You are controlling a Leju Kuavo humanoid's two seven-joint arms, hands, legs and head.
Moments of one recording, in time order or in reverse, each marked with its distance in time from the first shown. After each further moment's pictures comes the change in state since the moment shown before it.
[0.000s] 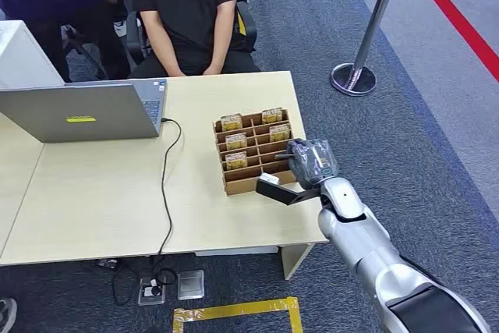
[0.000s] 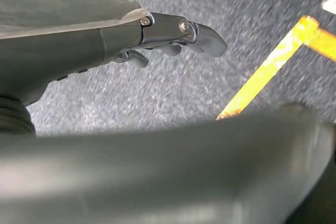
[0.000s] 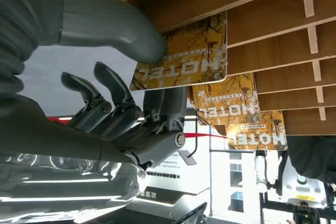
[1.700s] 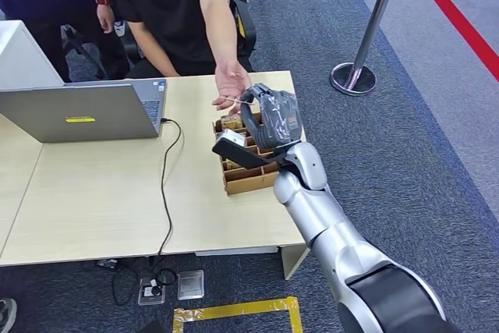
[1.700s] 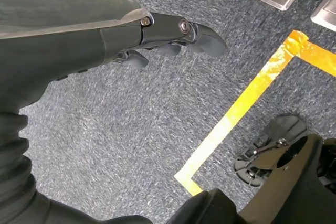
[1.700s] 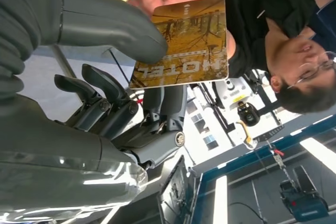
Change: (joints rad) left arm -0.026 -0.011 0.014 0.004 -0.054 0.012 0.007; right arm -0.145 0.246 -0.104 -0.040 -0.198 -0.143 -0.264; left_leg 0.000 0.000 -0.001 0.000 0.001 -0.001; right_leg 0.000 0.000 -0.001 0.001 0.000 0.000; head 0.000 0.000
